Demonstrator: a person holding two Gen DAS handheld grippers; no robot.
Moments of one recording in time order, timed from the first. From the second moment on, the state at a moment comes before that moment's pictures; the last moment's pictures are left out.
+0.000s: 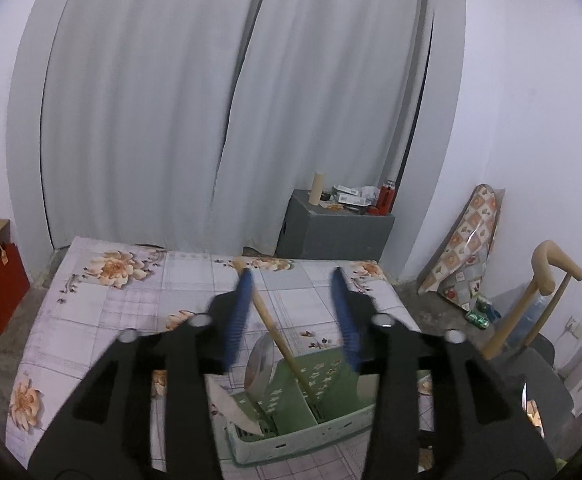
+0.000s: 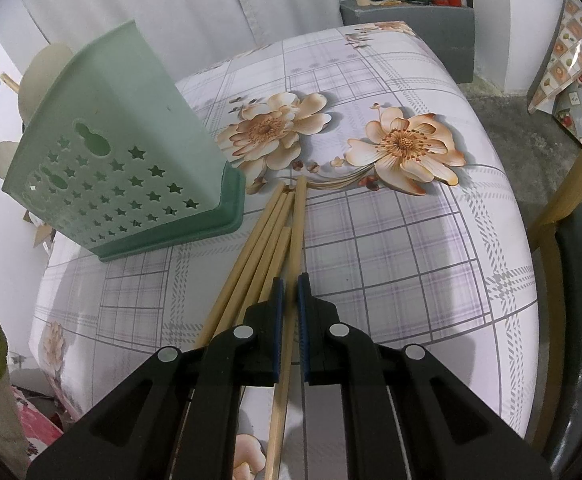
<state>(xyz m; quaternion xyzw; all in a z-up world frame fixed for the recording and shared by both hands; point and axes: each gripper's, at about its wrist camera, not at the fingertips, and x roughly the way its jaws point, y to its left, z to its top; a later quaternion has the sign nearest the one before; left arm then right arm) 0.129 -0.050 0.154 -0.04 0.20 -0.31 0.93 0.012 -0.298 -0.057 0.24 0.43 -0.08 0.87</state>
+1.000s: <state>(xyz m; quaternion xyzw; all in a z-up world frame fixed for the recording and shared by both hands) 0.062 0.039 0.083 -0.11 0.28 -0.26 0.92 0.027 -0.300 -0.052 0.21 0.43 -0.10 0.87</state>
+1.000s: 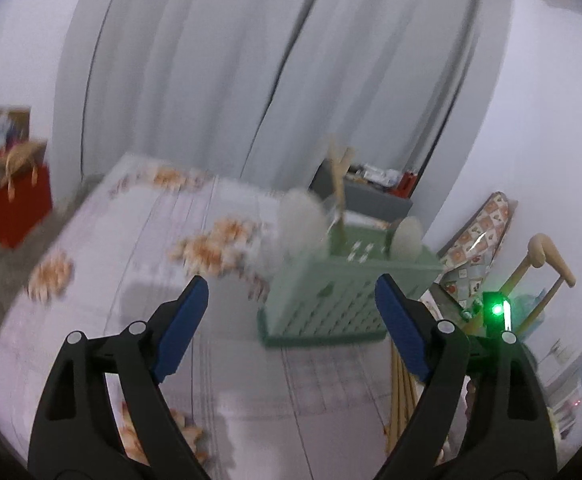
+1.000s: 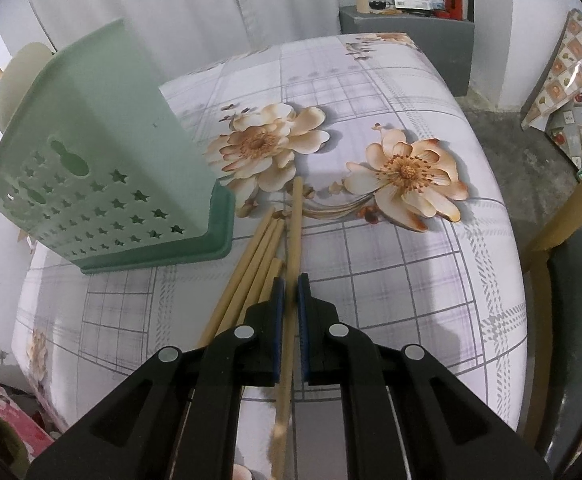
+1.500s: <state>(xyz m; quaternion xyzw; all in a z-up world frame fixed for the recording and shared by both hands) 0.074 0.058 0.058 -0.14 0.32 -0.24 0.91 -0.001 -0.309 -0.007 0.22 0.37 -0.10 0.89</state>
